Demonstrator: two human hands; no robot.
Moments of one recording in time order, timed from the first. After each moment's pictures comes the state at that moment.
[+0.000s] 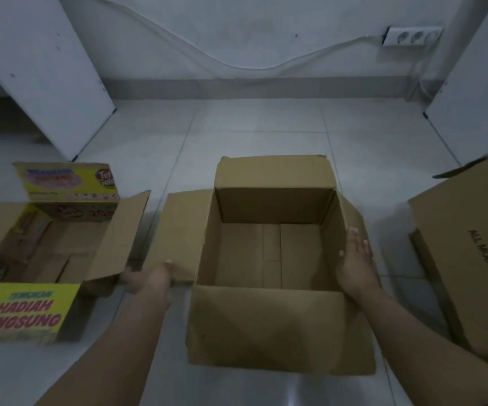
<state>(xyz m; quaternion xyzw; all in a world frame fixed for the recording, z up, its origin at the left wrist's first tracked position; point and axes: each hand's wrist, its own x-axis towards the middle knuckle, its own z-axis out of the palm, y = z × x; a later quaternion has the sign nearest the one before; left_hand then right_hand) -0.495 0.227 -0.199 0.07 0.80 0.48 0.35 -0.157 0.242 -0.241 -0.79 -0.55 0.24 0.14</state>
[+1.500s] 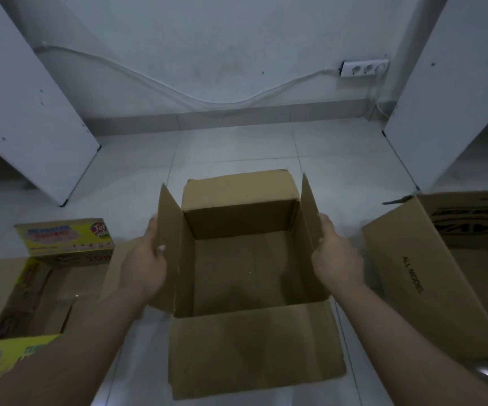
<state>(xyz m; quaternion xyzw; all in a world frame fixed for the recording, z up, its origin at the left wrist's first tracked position) -0.452 0.260 -0.034 0.58 0.75 0.21 0.21 -0.156 0.246 -0.039 -0.79 -0.56 0.19 0.17</state>
